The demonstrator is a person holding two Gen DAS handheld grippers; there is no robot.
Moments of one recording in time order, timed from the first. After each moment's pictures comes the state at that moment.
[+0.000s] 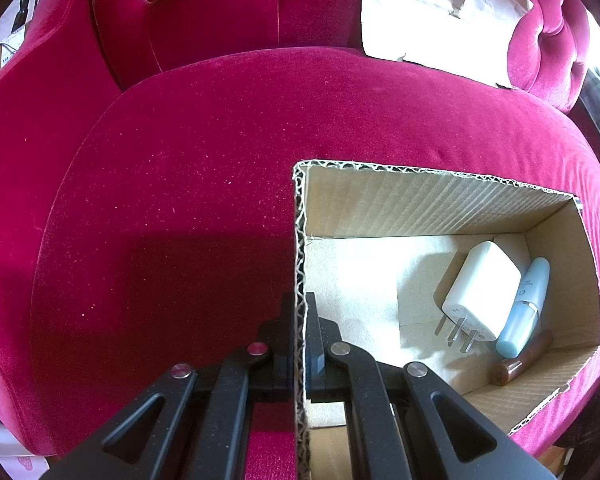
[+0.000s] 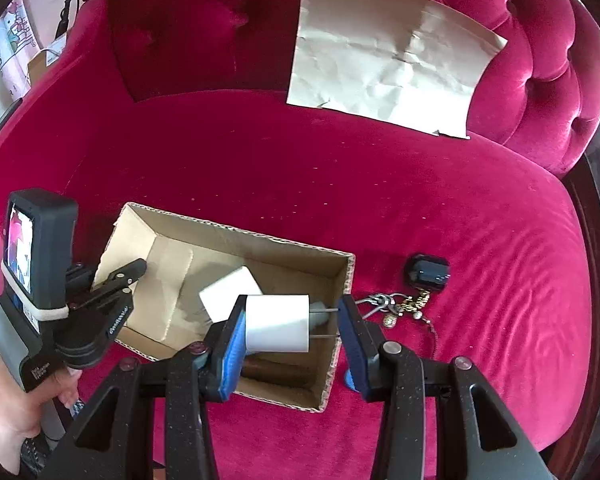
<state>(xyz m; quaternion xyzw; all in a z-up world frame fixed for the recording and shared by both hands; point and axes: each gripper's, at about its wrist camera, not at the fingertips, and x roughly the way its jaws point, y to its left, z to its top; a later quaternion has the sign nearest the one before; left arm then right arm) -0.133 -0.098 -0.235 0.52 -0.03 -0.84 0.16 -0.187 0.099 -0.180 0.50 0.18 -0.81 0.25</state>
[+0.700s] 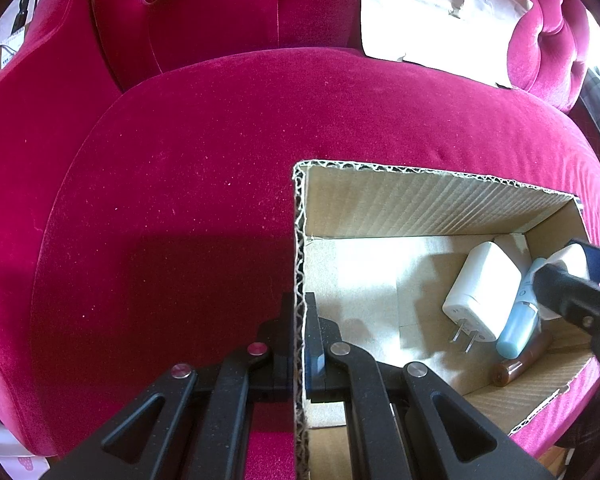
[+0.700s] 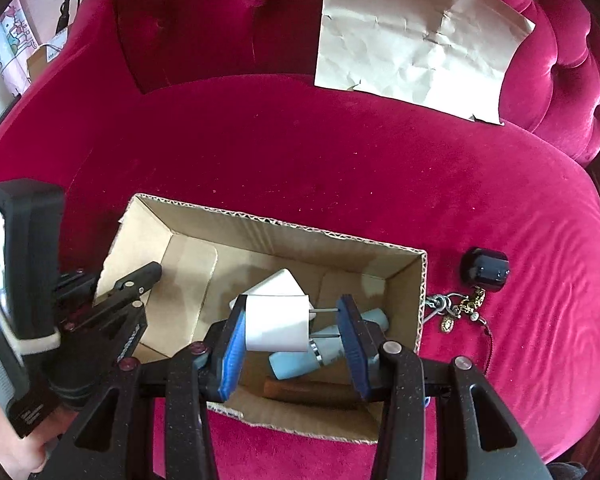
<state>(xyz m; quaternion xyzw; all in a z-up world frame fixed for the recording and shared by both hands) -0.137 -0.099 -0.233 0.52 -0.03 -0.84 0.17 -0.185 0.069 -0.216 0.52 0.16 -0.80 0.26</state>
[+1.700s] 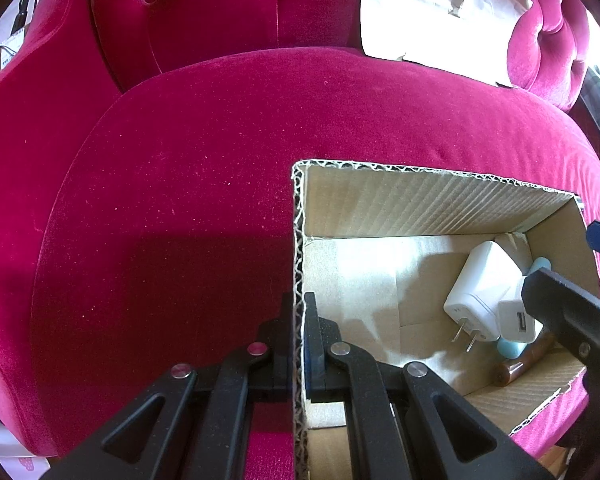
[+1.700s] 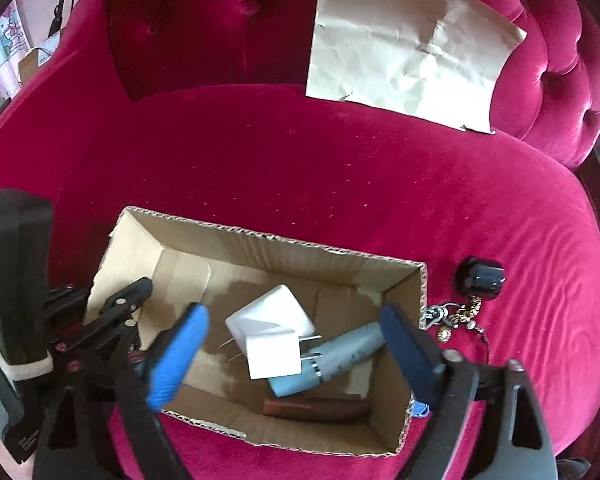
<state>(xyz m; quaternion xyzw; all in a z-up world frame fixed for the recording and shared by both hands) -0.153 -0.119 -0.226 0.52 -0.04 -0.84 0.17 -0.183 0.062 -0.217 0.49 0.17 -0.82 0.24</state>
